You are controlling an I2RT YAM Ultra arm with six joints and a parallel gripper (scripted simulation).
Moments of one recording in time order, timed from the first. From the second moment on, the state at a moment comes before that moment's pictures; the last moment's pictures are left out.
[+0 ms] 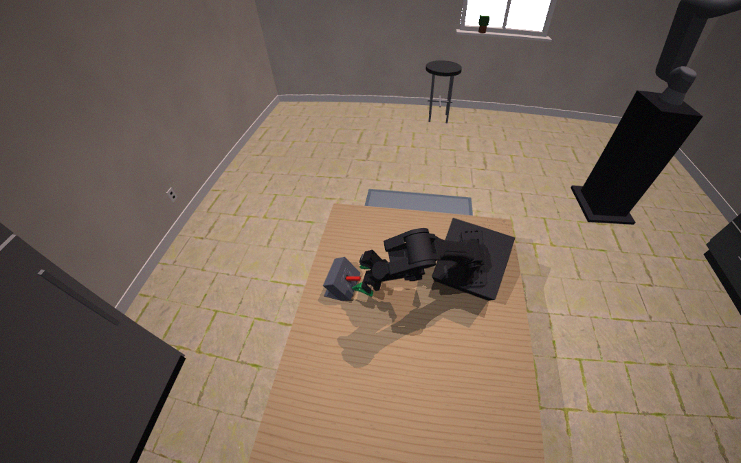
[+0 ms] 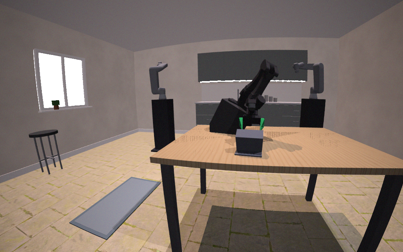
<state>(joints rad) 0.14 2.13 0.48 1.21 0.07 0.58</state>
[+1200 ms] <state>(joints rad) 0.22 1.83 0.15 1.24 0.16 0.61</state>
